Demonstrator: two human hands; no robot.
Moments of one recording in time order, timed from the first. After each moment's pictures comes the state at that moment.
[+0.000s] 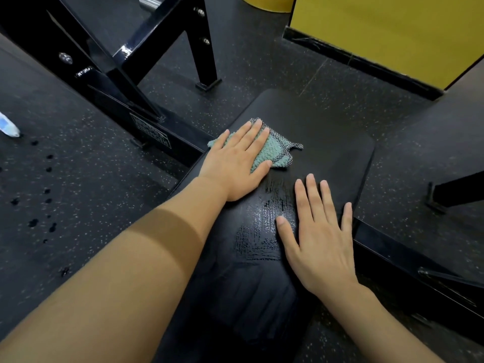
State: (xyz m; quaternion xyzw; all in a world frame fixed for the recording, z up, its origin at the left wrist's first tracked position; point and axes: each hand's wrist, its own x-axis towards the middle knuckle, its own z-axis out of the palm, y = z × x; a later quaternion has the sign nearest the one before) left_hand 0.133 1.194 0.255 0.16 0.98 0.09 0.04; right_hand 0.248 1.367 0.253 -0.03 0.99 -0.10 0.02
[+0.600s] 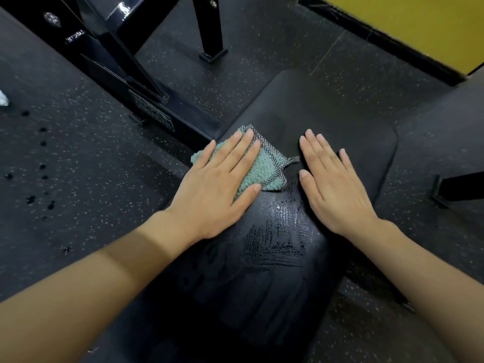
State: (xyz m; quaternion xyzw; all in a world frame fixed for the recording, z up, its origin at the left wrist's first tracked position) left_hand 0.189 1.157 0.261 0.18 0.97 0.14 0.03; right_hand 0.160 1.387 0.257 -0.17 0.98 -0.09 0.05
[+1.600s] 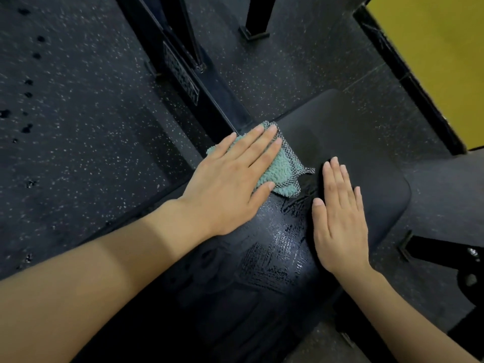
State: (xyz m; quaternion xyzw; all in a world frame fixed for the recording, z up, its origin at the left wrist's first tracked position) left_hand 0.183 1.157 0.257 0.10 0.97 0.22 0.00; right_hand 0.157 1.382 0.254 -0.18 0.98 -0.09 0.03
